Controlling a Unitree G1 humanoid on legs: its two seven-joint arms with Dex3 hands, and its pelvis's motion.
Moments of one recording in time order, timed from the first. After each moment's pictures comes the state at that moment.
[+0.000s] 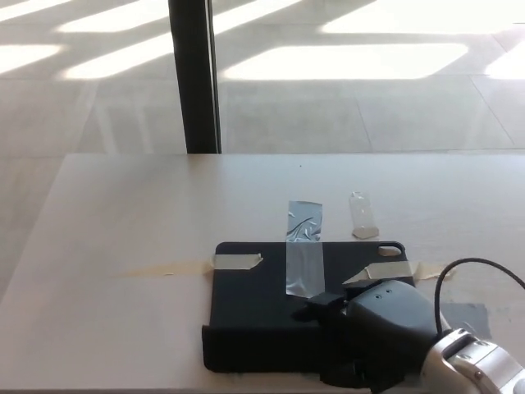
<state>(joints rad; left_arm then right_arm) -0.07 0.65 0.58 1.24 -0.18 0.05 -0.12 -0.44 -0.57 0.75 0.27 -0.73 -0.14 -0.08</state>
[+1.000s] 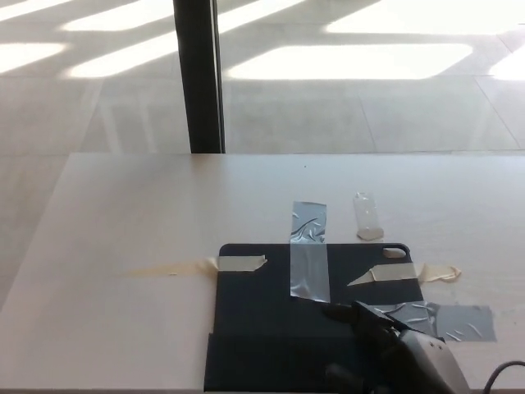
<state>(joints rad) -0.09 0.68 0.56 1.25 -0.18 0.05 -0.13 0.04 -0.26 0.36 0.01 -0.54 -0.08 -0.23</state>
